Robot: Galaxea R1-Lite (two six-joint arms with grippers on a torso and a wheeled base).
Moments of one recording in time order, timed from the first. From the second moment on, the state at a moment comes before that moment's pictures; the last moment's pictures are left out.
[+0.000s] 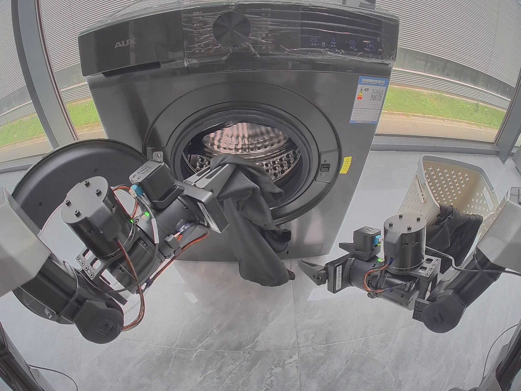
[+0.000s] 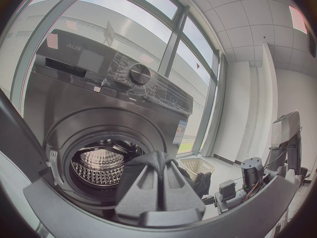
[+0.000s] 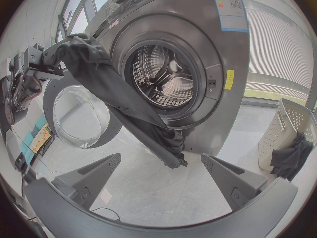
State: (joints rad) left arm -0.59 1.85 -0.60 -1.55 -0.05 -0.13; right arm 0.62 1.99 -0.60 -1.04 -0.06 0.13
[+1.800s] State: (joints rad) left arm -0.60 1.83 -0.64 -1.55 -0.04 -0.13; right arm 0.54 2.54 -0.95 -1.25 0.08 0.04
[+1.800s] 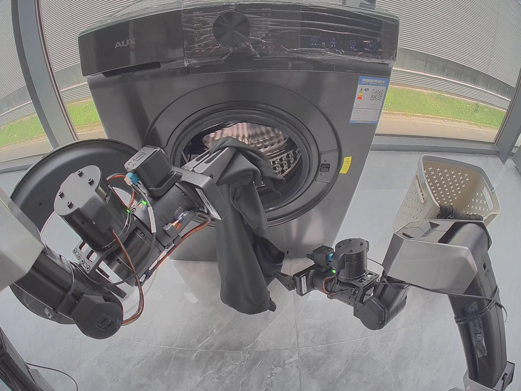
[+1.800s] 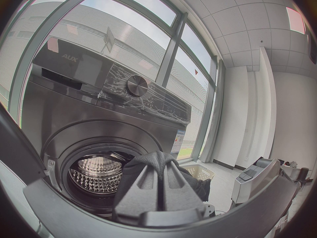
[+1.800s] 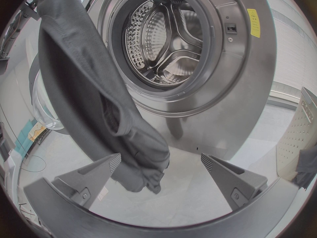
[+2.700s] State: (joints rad) left arm -0.59 1.82 -0.64 -1.55 -0.04 -0.15; right arm 0.60 2.65 -1.13 -1.33 0.16 0.04
